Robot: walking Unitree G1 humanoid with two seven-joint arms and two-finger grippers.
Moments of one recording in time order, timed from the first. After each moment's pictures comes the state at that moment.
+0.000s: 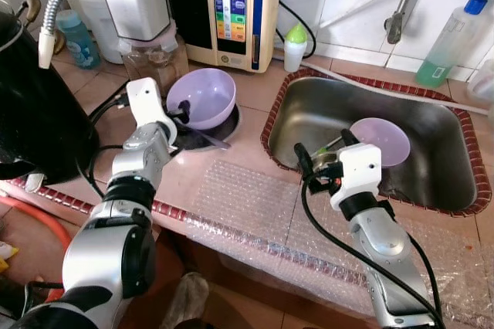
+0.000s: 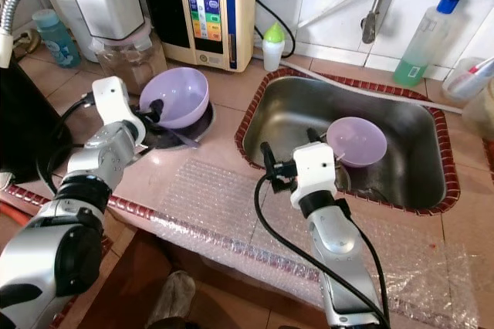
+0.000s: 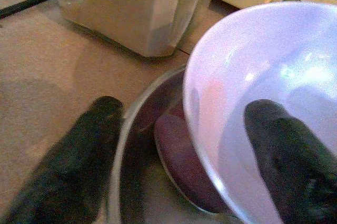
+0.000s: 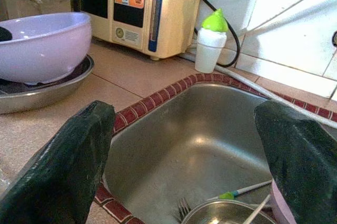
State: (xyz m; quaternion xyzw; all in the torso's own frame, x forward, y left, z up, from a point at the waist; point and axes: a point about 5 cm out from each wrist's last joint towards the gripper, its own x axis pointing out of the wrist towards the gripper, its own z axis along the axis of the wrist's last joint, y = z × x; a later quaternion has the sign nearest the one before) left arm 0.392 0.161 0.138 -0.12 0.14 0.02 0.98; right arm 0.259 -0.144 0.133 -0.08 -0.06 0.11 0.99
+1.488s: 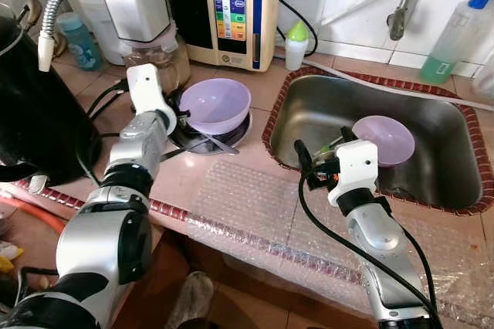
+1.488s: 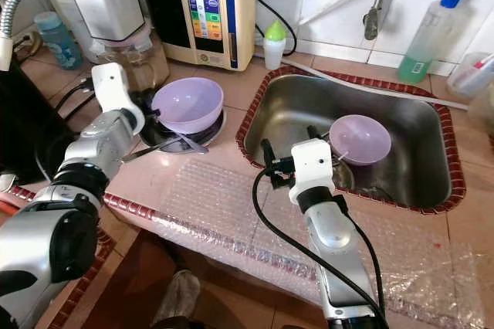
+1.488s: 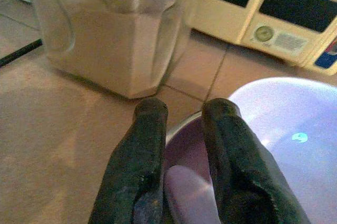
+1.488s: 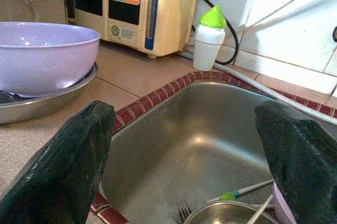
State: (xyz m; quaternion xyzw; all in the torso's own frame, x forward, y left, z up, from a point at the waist) left arm 0.402 0.159 0.160 -0.11 0.10 -0.01 0.99; right arm 0.265 -0.141 0.133 -0.08 -0.06 0.10 0.99
